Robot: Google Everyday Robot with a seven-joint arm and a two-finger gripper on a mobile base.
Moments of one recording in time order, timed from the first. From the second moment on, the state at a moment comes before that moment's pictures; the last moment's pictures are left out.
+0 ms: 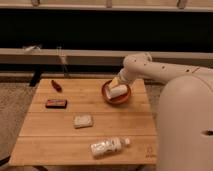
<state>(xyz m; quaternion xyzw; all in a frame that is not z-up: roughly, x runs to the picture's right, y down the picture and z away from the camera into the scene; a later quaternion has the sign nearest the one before) 0.095 -0.020 0.869 -0.22 0.03 0.63 0.74</state>
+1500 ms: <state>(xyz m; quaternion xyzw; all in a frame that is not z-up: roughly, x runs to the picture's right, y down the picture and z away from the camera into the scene) -0.164 0.028 0.831 -0.30 -0.12 0.20 0.92</state>
